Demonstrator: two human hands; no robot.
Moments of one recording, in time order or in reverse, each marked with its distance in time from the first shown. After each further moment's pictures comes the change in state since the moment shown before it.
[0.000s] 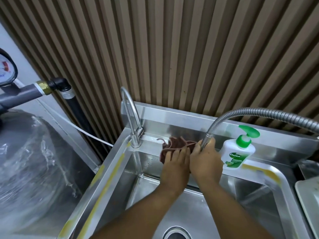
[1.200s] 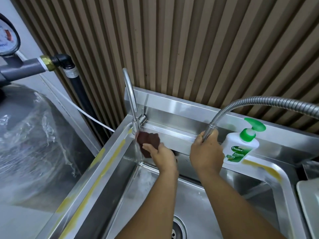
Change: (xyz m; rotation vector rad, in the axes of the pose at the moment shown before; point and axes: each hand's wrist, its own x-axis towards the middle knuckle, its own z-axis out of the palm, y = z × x) left_hand 0.019 0.007 -0.015 -1.696 0.659 -1.333; right_hand 0.002 0.004 -0.002 0.049 -0.046 0.014
